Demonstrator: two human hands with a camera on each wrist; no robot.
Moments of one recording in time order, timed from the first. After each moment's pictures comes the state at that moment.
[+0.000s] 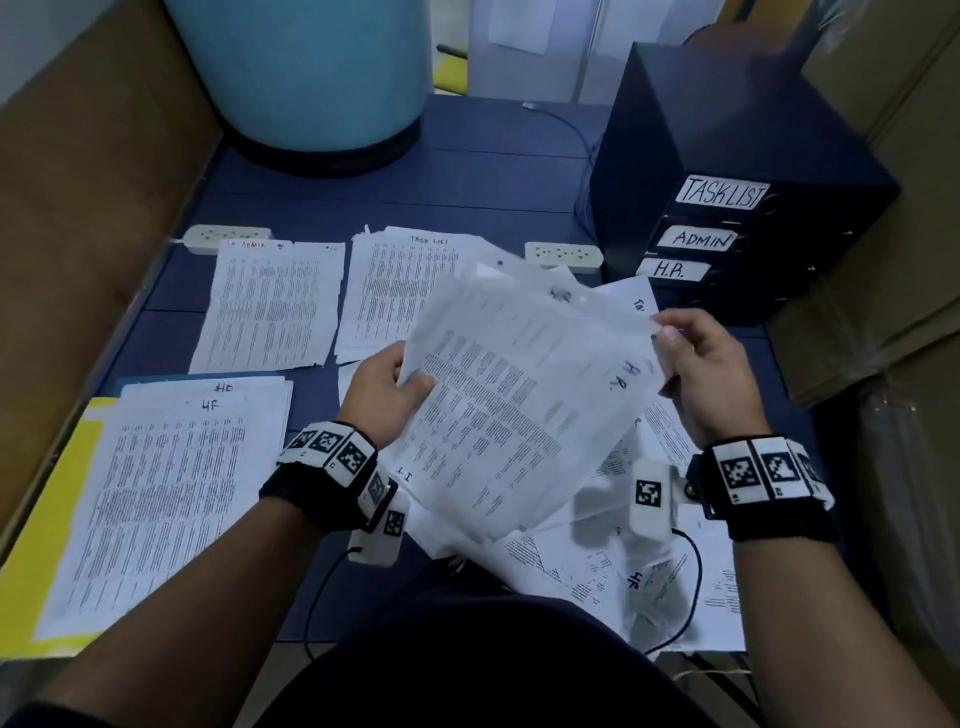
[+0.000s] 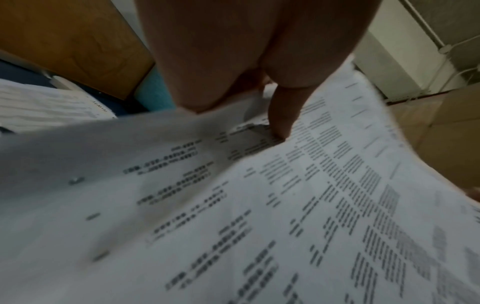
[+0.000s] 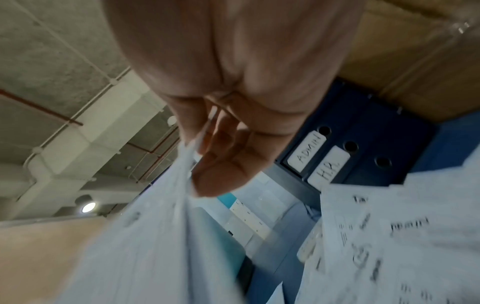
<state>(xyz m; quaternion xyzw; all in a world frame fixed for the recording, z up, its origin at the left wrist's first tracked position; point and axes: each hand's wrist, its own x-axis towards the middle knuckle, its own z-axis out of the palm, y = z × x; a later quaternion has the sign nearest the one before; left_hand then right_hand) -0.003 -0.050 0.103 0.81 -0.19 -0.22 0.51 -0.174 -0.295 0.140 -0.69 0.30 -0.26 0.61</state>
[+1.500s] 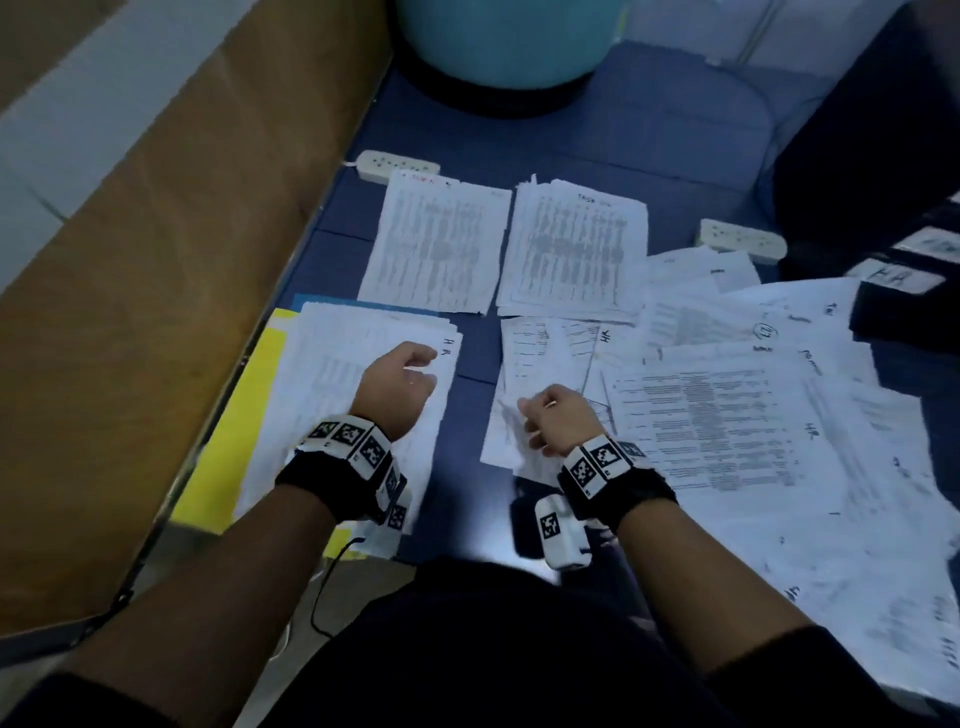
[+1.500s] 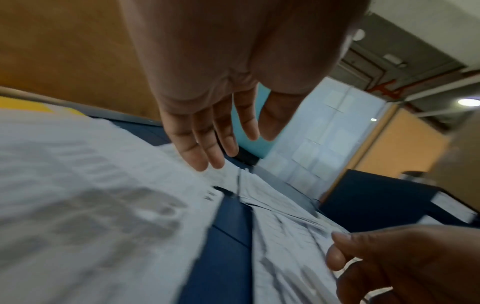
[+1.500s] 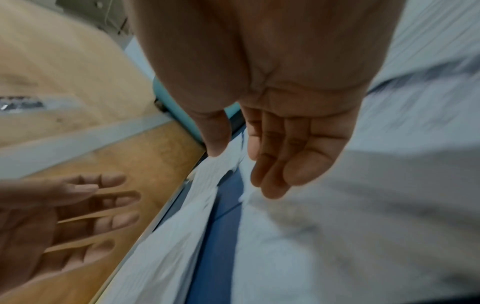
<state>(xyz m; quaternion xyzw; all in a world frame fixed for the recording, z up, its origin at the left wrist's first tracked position) 0.061 0.140 0.053 0.87 -0.07 -0.20 0.45 -0.025 -0.052 0.007 -0.75 0.37 0.13 0.53</state>
